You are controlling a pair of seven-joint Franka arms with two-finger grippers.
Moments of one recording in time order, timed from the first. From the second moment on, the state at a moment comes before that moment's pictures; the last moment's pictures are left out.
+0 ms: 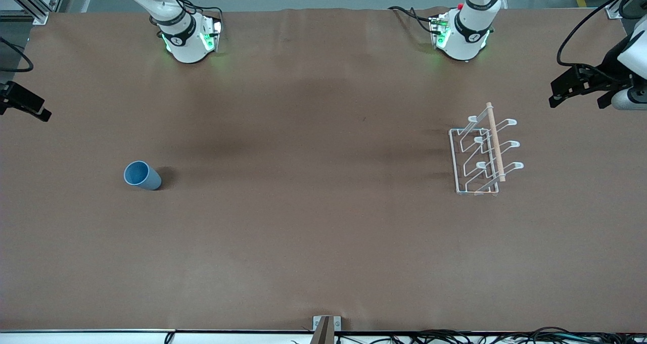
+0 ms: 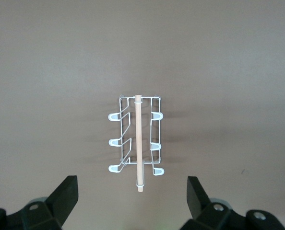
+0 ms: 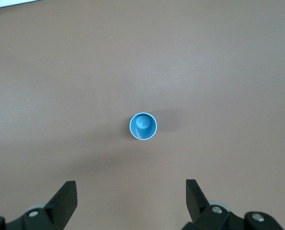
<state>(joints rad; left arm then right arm) -0.04 -0.03 -0.04 -1.52 -0.01 1.51 -0.04 -0.04 -0.01 -0.05 -1.51 0.00 1.54 0.08</state>
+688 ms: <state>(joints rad) -0.04 -0.02 -0.04 -1.51 -0.01 1.51 -0.04 -0.05 -0.01 -0.06 -1.52 0.00 1.54 0.08</state>
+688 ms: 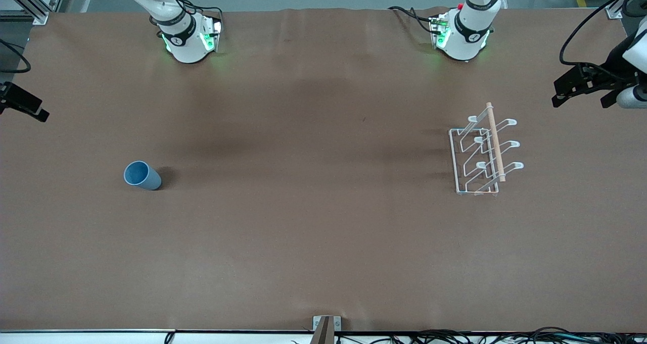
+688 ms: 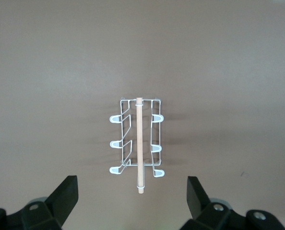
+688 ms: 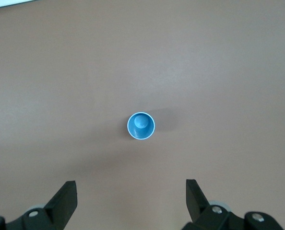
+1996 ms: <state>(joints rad) -0.07 0.02 -0.06 -1.49 -0.01 1.51 -0.04 -0.11 0.28 -0.06 -2.02 0.00 2.25 -0.21</state>
